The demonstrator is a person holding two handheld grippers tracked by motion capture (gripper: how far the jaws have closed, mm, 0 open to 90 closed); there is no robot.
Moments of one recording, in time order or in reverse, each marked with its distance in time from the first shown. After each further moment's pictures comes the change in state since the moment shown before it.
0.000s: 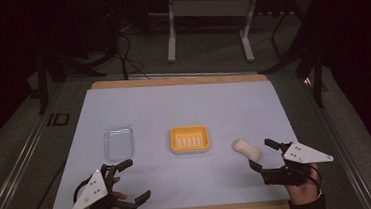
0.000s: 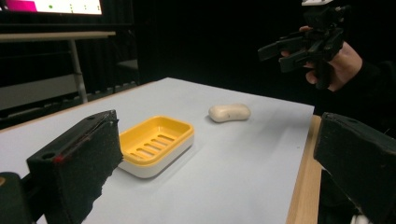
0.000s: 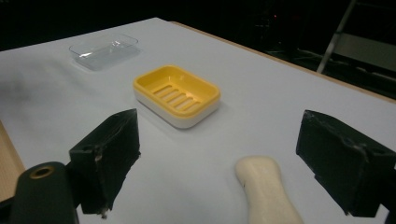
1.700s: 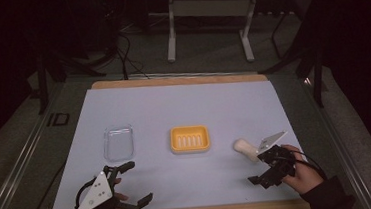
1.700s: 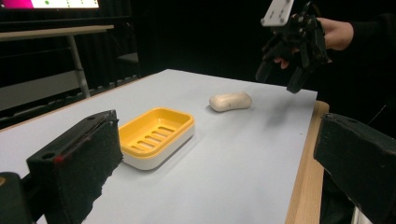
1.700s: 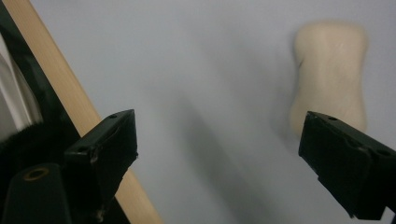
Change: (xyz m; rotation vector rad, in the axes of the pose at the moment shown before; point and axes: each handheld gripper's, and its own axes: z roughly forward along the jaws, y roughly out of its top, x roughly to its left) left arm -0.004 -0.002 0.004 0.056 0.001 0.042; right arm -0.015 0.008 0.044 0.725 0.226 -0.057
